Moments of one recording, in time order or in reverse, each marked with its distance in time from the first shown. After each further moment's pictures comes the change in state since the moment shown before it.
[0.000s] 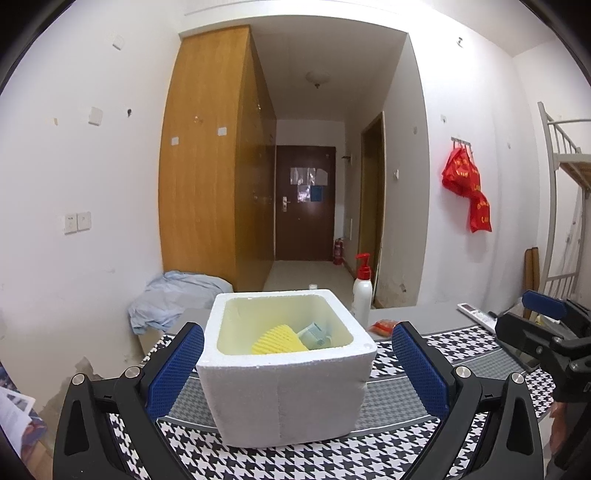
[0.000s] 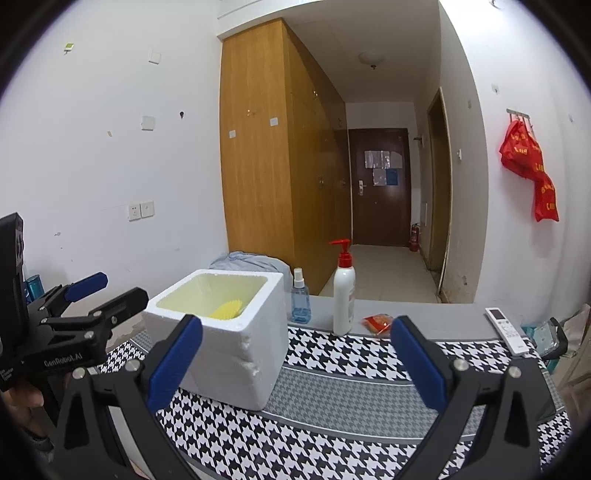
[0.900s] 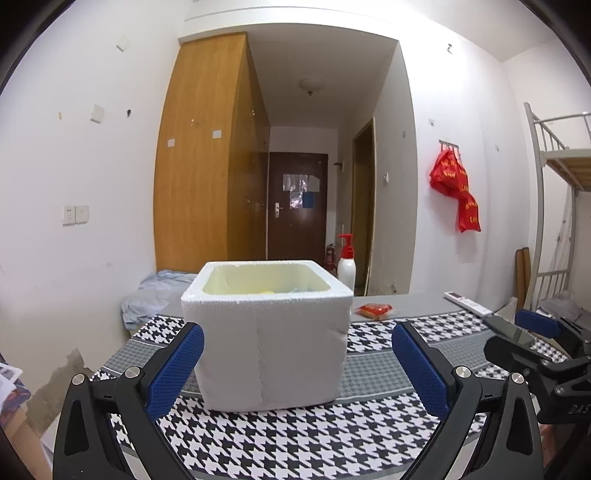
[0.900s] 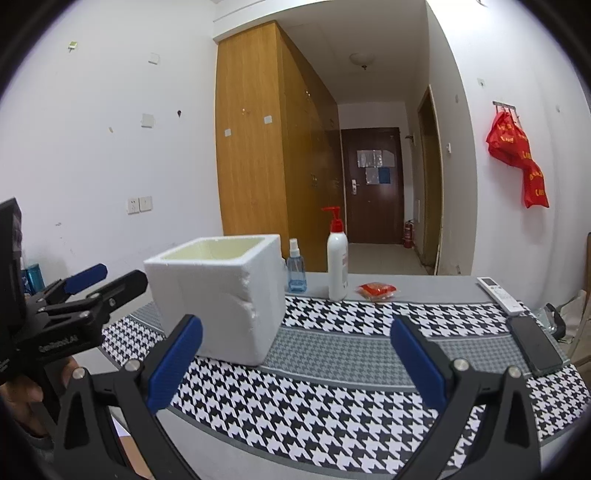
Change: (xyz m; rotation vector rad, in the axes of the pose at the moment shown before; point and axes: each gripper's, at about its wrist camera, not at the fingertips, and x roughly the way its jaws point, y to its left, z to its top) left arm -0.023 -0.010 -0.058 -0.002 -0.042 -0.035; right arm -0.025 0.000 -0.072 0.024 -0.012 -0.023
